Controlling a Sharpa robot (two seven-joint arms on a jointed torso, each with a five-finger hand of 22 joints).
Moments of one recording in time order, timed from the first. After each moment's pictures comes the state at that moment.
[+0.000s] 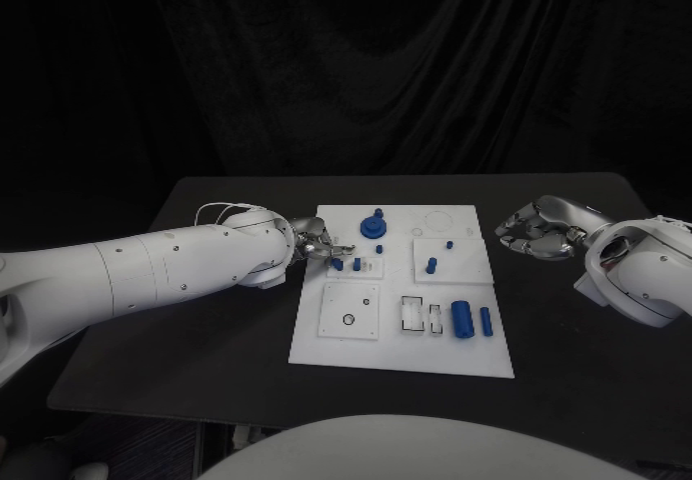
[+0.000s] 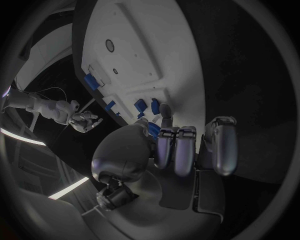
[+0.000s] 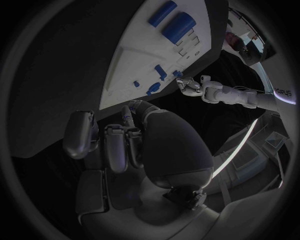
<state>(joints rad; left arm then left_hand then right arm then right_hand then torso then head) 1.20 -0.65 -0.21 1.27 -1.13 -0.07 -0.28 0.97 0.18 -0.05 0.29 0.12 0.99 0.04 0.35 1.31 1.47 -0.01 1.57 1.31 1.47 -0.05 1.57 1.31 0.04 1.45 0.06 1.37 1.31 1.30 -1.06 -0.25 1.59 -1.22 -0.34 -0.16 1.38 -0.02 0.34 0.12 0.43 0.89 0.13 0.08 0.22 1.46 0.03 1.53 1.31 1.46 -0.04 1.48 1.31 0.07 1.44 0.07 1.19 1.31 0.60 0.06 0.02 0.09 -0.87</state>
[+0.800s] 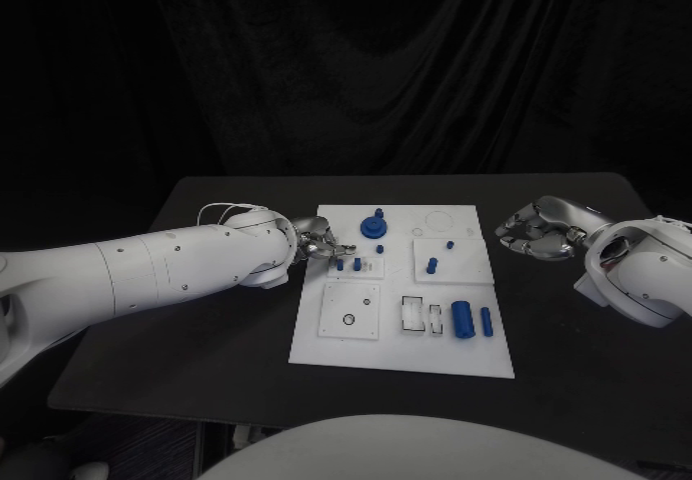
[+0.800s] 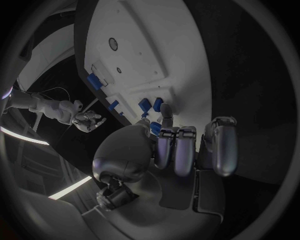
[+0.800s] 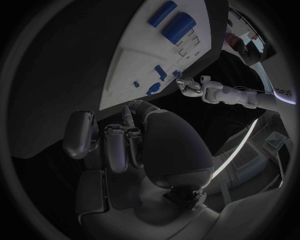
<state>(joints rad) 1.20 -0.65 -0.21 1.27 -1.13 -0.08 -0.25 1.01 0.20 -0.06 0.29 0.15 1.00 0.04 0.31 1.29 1.47 -0.01 1.57 1.31 1.46 -0.05 1.57 1.31 0.04 1.45 0.06 1.38 1.31 1.30 -1.06 -0.25 1.59 -1.22 -0.34 -0.16 1.38 -0.02 0.34 0.12 0.43 0.89 0.13 0.08 0.22 1.46 0.03 1.53 1.31 1.46 -0.04 1.48 1.31 0.07 1.44 0.07 1.19 1.31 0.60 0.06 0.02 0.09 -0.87</state>
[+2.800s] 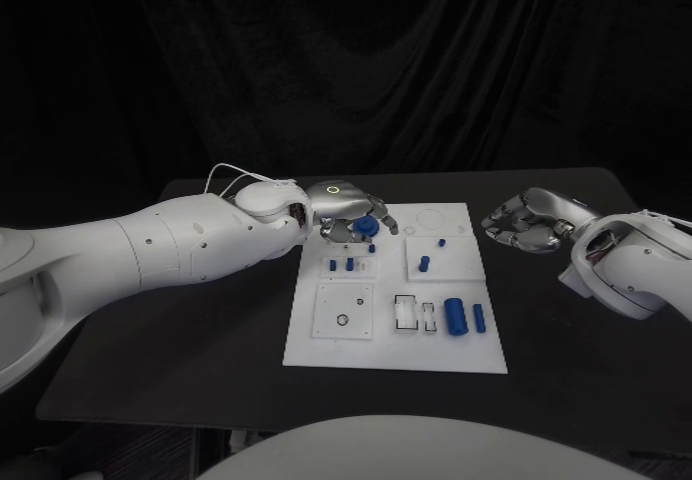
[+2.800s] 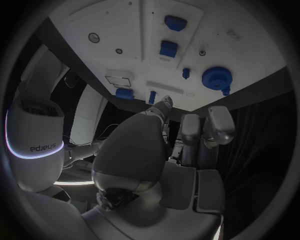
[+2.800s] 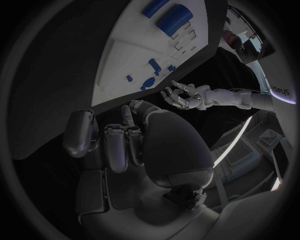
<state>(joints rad) 1.26 -0.52 -0.21 1.11 -1.61 -0.29 0.39 1.51 0.01 0.20 0.10 0.10 0.65 -0.16 0.07 0.43 0.49 0.06 0.40 0.44 1.24 0.01 1.33 1.12 0.11 1.29 0.11 1.17 1.31 1.30 -1.05 -0.25 1.59 -1.20 -0.39 -0.09 1.36 -0.02 0.34 0.12 0.44 0.91 0.13 0.08 0.22 1.46 0.03 1.48 1.31 1.46 -0.04 1.48 1.31 0.07 1.43 0.07 1.18 1.31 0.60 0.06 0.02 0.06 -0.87</state>
